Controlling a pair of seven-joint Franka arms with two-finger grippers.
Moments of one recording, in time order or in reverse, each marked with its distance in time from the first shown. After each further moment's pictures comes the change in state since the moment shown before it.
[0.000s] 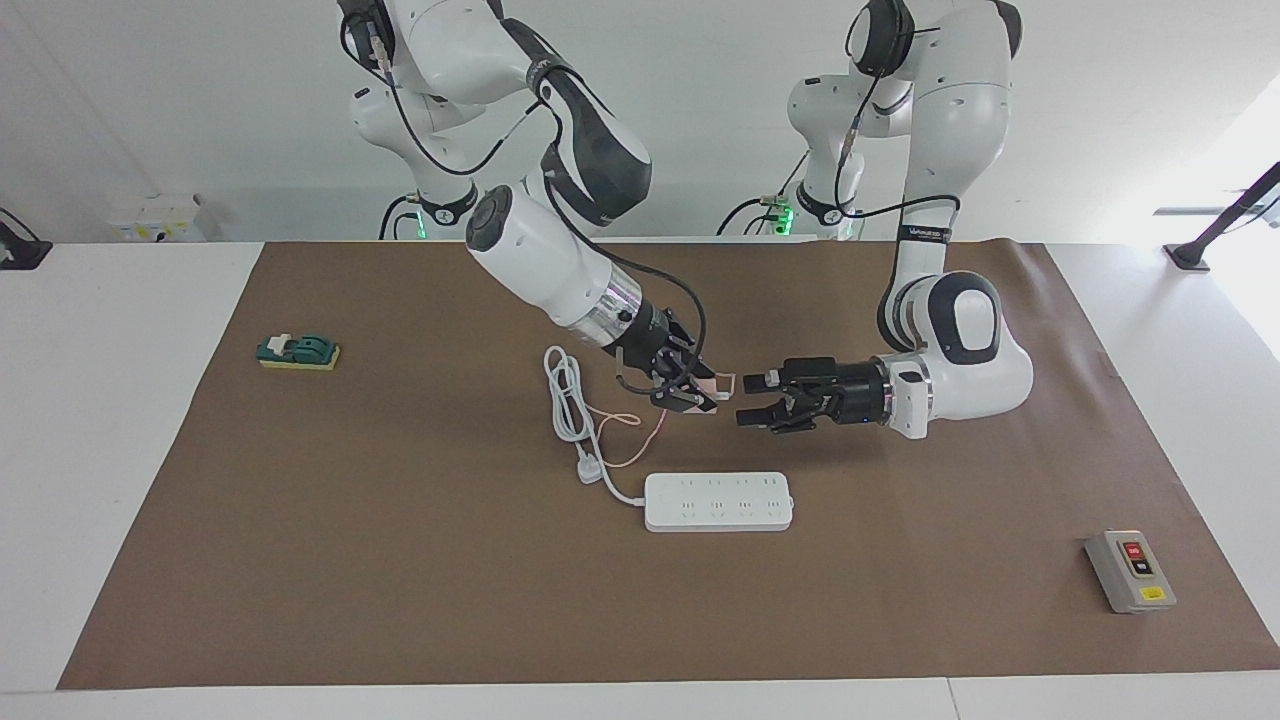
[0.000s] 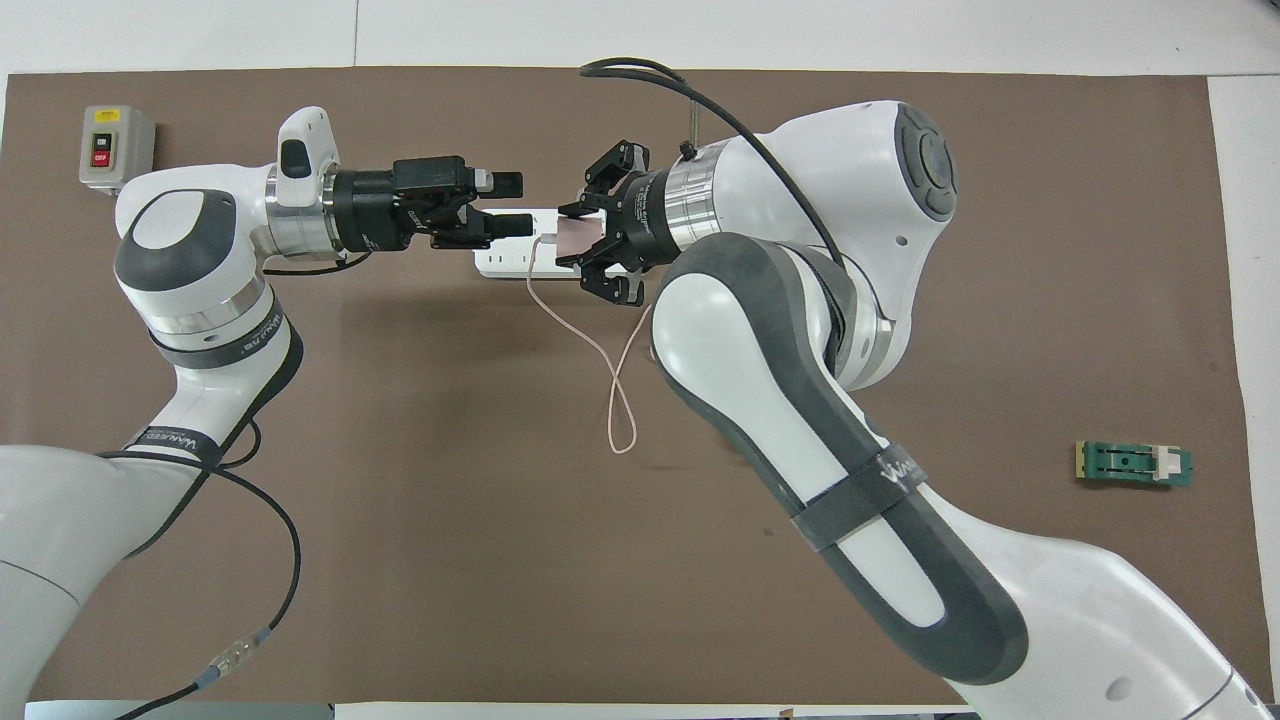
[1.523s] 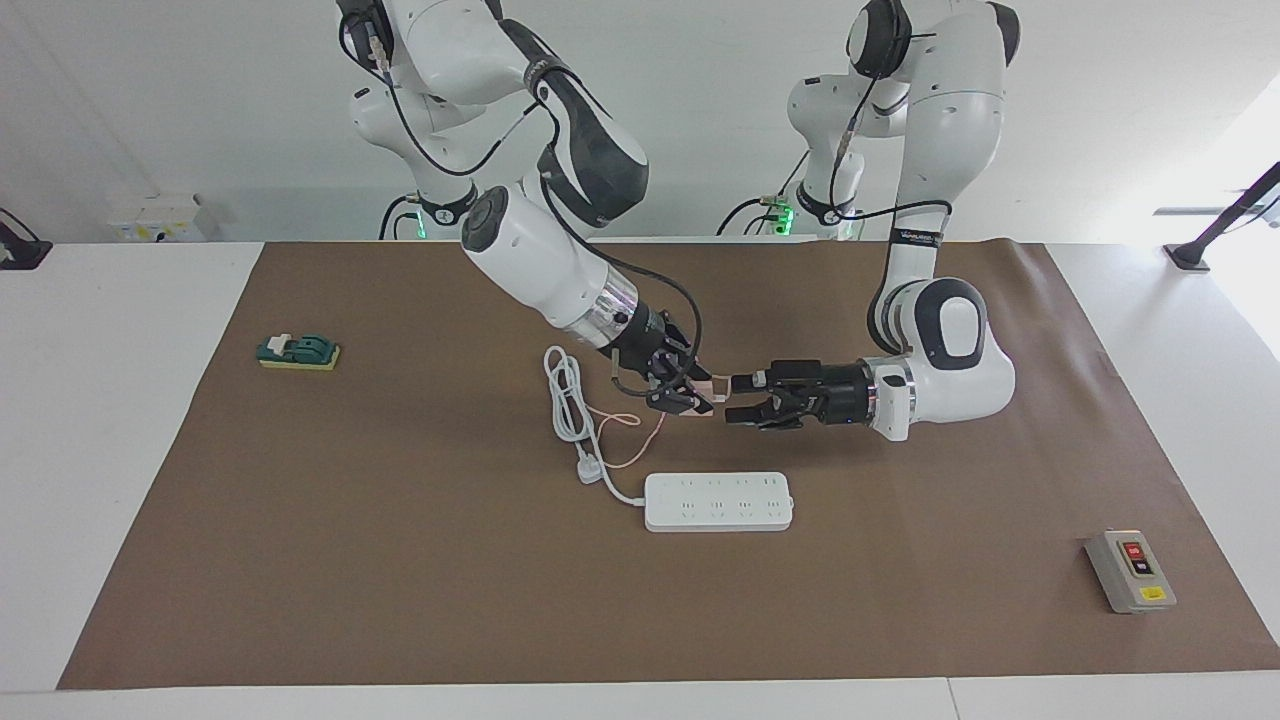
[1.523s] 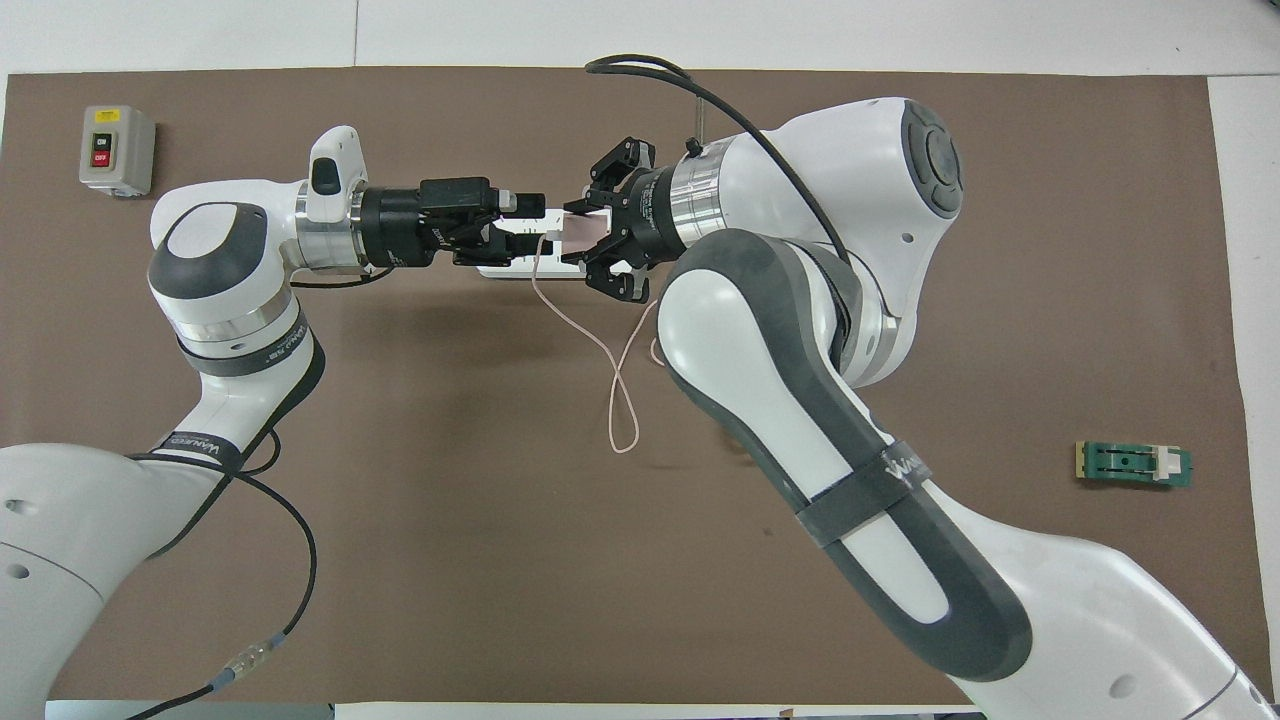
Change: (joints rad) left arm -0.017 0.015 -0.013 -0.024 -0.013 -0.004 0.026; right arm -0.003 0.000 -0.002 0.000 -0.003 -0.001 0.000
